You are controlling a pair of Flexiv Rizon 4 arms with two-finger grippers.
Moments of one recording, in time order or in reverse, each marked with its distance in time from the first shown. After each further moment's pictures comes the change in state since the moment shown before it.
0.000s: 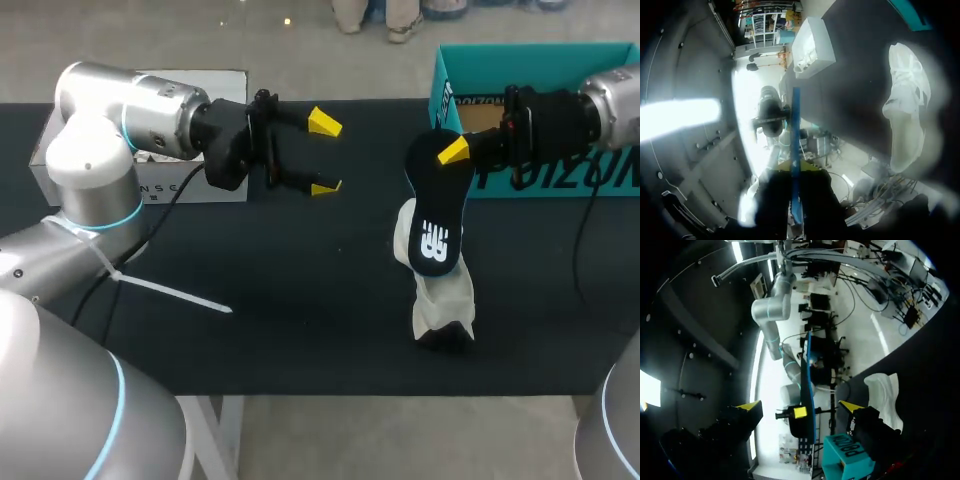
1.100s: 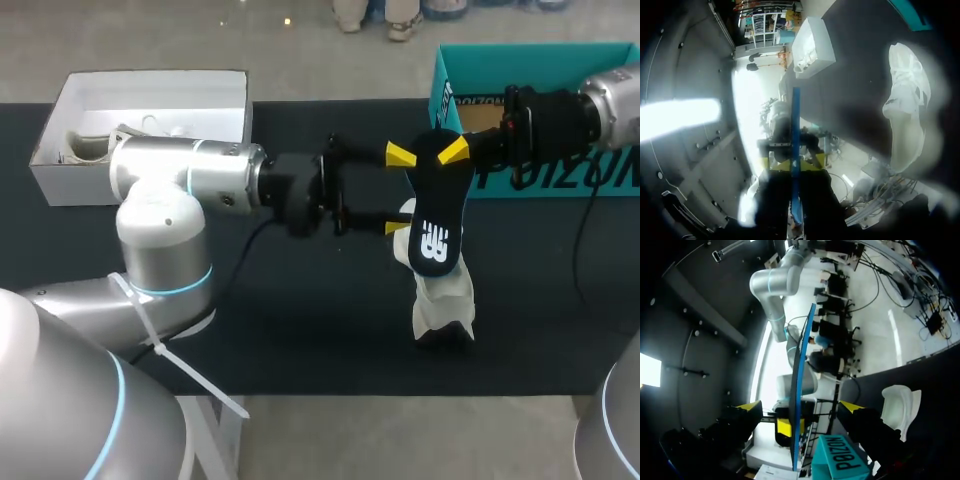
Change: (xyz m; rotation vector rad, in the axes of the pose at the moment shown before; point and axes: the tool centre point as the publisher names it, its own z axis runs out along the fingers) left arm 0.025 0.001 0.092 -0.151 -0.084 -0.126; right arm 0.000 0.000 0.000 0.000 0.000 0.000
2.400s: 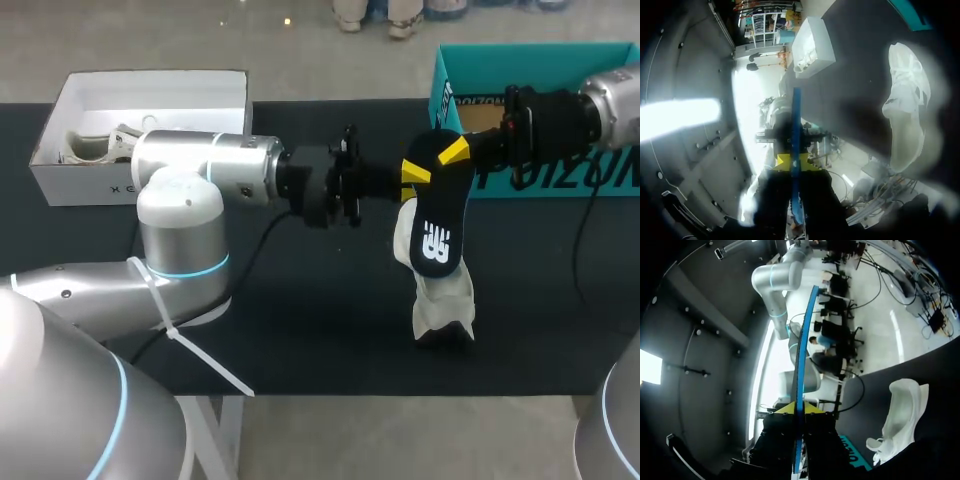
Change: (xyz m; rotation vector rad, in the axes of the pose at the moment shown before) left arm -0.003 0.018 0.015 0.010 -0.022 -0.007; right arm 0.000 0.000 0.000 0.001 0.000 0.000
